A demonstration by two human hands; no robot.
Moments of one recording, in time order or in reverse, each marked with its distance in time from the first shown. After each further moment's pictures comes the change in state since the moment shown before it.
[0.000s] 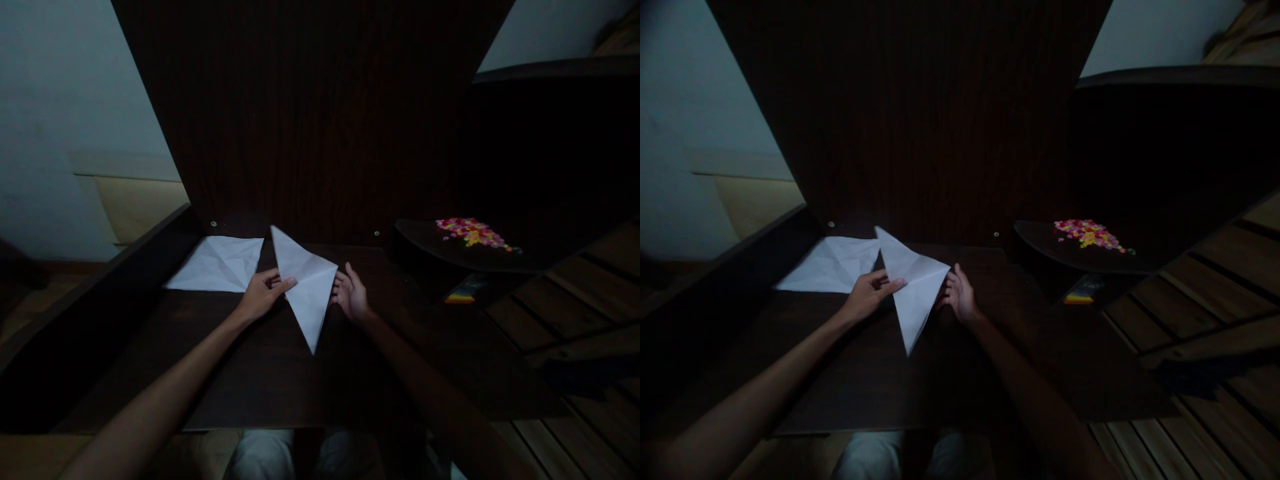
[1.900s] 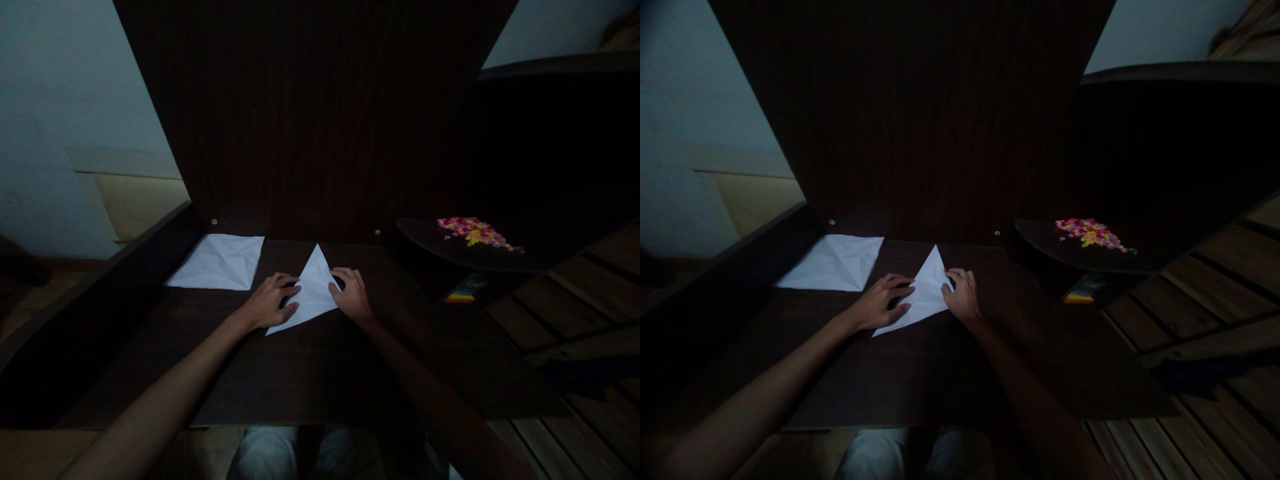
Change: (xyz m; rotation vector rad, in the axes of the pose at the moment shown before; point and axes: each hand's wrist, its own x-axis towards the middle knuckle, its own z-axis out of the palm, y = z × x) left_hand -0.003 -0.014 -0.006 0.909 -0.328 0.387; right_hand 0.000 0.009 -0.012 -1.331 0.376 -0.519
